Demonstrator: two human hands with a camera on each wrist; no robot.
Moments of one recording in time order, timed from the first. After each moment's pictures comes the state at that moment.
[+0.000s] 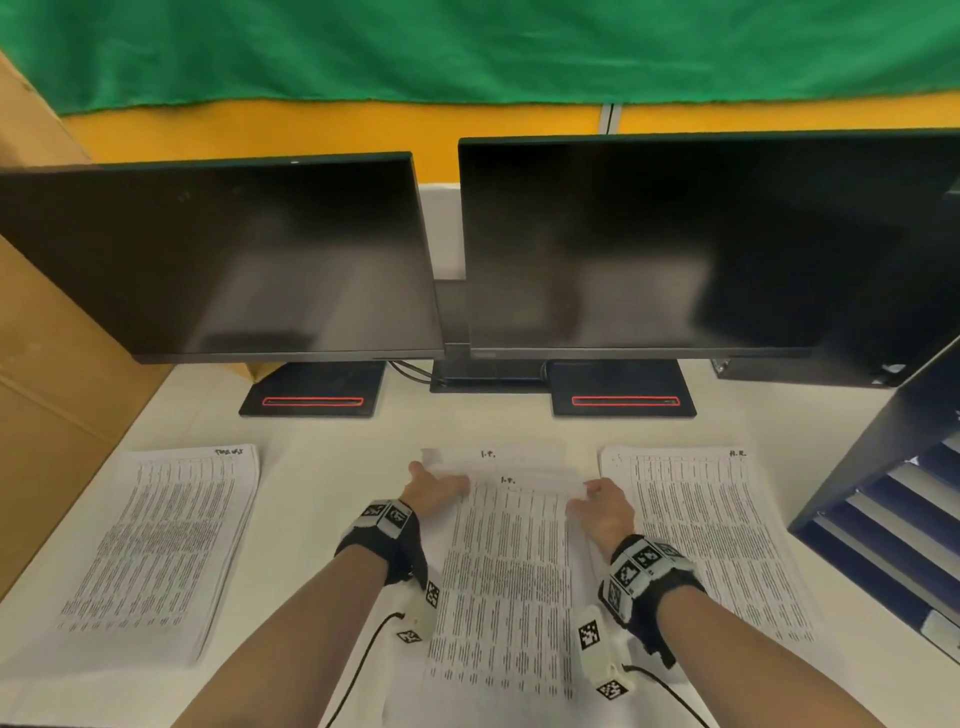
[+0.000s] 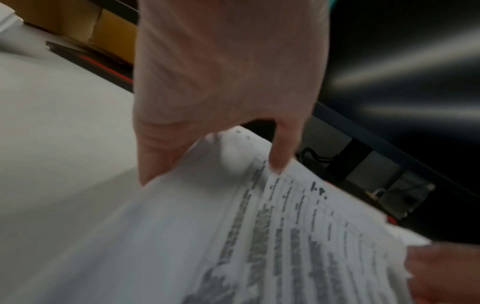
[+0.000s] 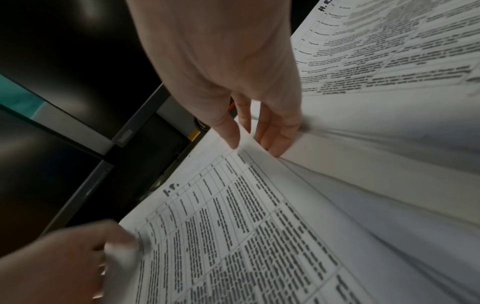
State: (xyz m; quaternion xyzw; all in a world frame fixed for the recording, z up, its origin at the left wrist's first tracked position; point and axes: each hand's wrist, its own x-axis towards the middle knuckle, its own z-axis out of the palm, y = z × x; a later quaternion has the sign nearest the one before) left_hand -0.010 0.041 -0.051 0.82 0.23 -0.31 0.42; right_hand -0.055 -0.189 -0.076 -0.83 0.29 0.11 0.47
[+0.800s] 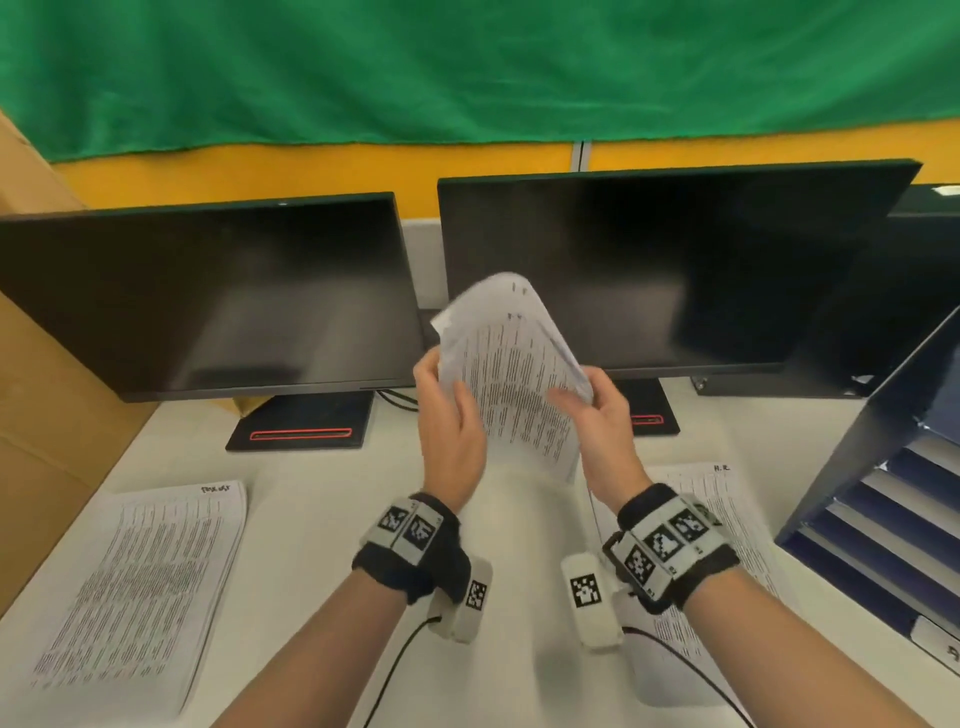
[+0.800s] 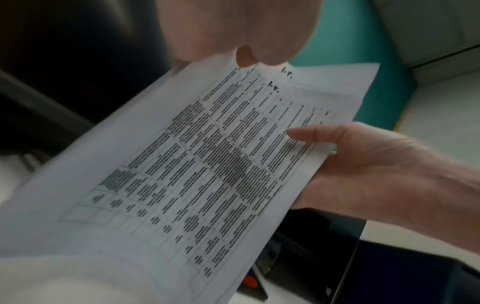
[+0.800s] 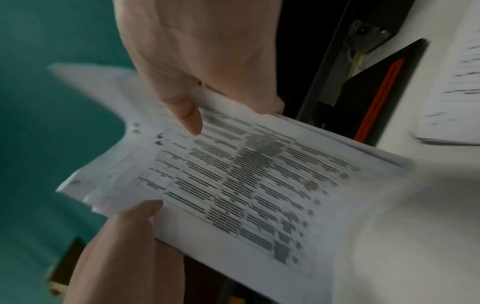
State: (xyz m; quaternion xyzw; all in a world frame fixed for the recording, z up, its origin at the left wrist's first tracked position) left_hand -0.019 -0.024 0.076 0.75 -0.08 0.23 0.62; right_hand -0.033 -0.171 0.084 -0.66 0.08 -0.12 0.74
